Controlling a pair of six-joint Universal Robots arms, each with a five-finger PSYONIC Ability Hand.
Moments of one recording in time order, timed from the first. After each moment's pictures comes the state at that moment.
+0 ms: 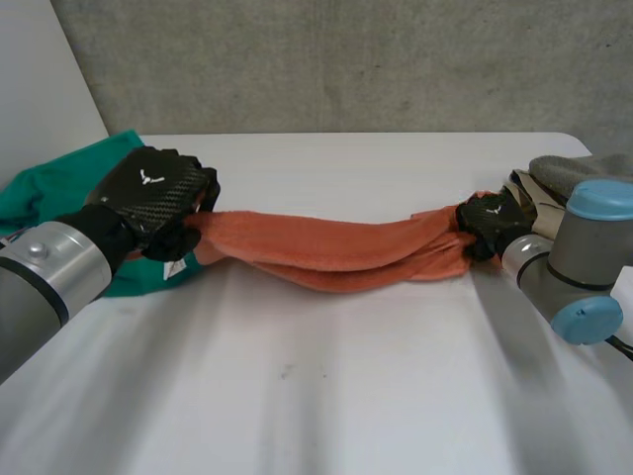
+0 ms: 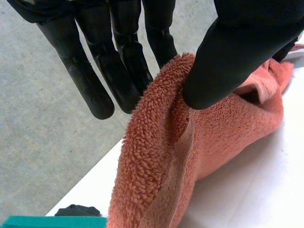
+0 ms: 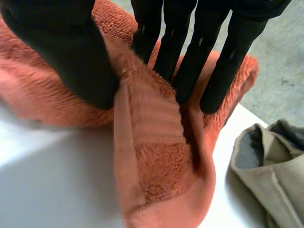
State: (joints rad) left arm 4.43 -1.56 -1.70 3.13 -1.22 3.55; right arm 1.77 -0.73 1.20 -0.23 1.33 2.75; left_hand 1.11 1.20 1.19 1.20 0.97; right_hand 1.07 1.11 1.11 1.11 0.91
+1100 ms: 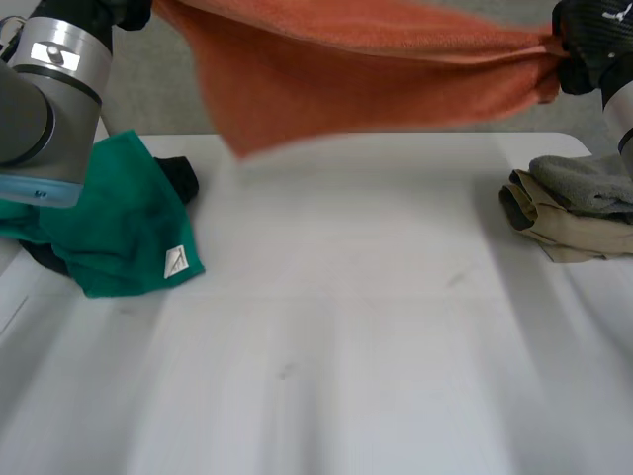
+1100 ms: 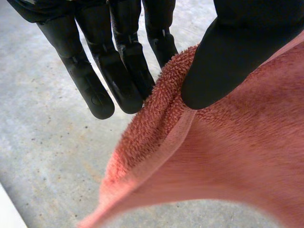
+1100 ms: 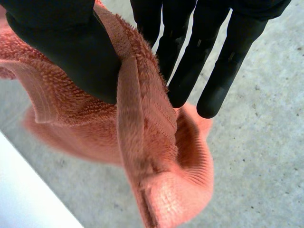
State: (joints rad) left arm 4.42 -1.96 -1.10 3.68 -1.41 3.54; right arm 1.71 -1.20 1.19 -0.31 1.37 2.76; left_hand 1.11 1.20 1.19 1.20 0.98; right_hand 1.08 1.16 1.19 1.20 0.99
